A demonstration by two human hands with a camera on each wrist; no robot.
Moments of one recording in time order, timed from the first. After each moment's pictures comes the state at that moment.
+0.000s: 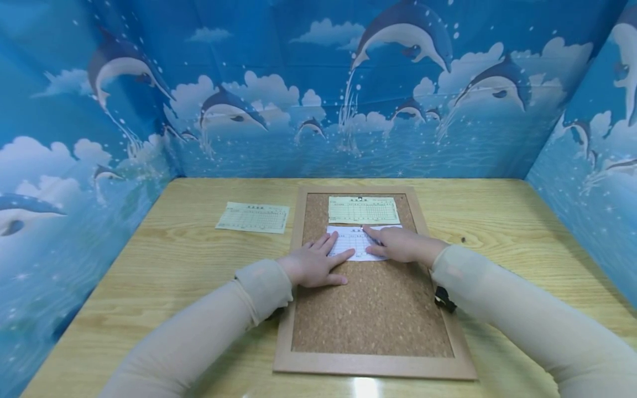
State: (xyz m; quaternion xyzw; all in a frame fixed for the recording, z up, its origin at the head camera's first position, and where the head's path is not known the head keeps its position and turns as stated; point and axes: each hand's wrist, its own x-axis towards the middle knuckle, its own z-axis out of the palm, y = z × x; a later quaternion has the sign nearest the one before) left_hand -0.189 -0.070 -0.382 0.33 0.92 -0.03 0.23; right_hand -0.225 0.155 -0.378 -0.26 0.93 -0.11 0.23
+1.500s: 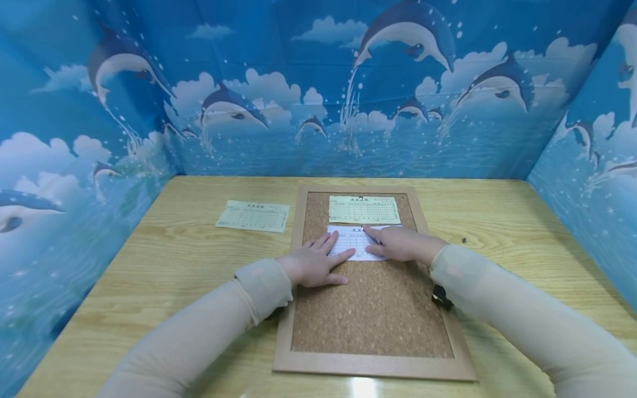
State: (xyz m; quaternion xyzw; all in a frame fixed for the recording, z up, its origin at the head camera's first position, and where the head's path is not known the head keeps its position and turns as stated) left_hand -0.191 -0.070 -0.383 0.32 0.92 -0.03 0.24; right_hand -0.227 0.152 -0.377 -0.24 0.93 -0.09 0.24
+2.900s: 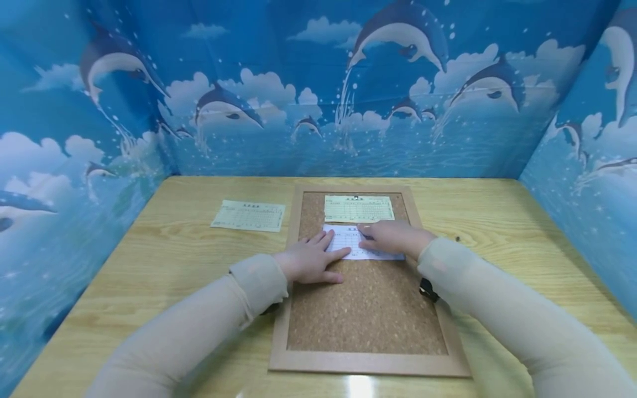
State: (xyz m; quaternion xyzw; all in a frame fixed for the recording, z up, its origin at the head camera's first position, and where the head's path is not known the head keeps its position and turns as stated) left_hand -0.190 -0.067 -0.373 0.32 0.92 -0.04 0.23; right_hand -0.232 0.144 -0.364 -0.26 0.94 -0.03 0.23
